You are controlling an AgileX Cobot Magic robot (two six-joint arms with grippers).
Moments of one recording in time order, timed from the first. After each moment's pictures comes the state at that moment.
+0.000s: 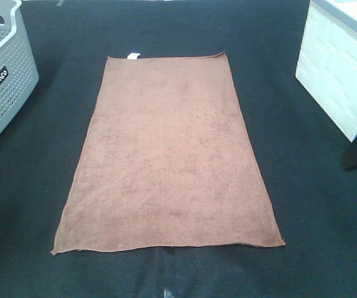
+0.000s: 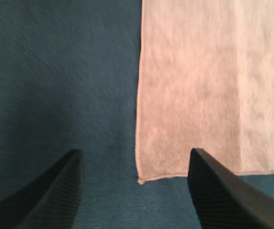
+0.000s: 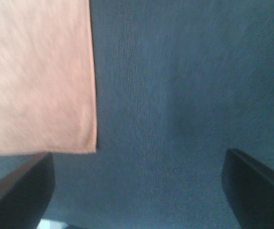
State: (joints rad) left arm 0.08 1.23 -0.50 -0.87 0.54 0.49; right arm -0.01 1.20 -0.70 0.25 0.78 -0.10
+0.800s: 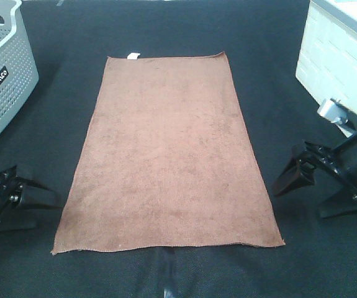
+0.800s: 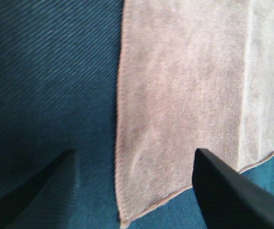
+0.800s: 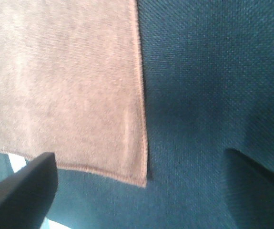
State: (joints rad) left arm 0.07 1.80 -0.50 -1.57 0.64 1.28; right arm -0.01 1.71 -0.71 0.76 0.67 -0.54
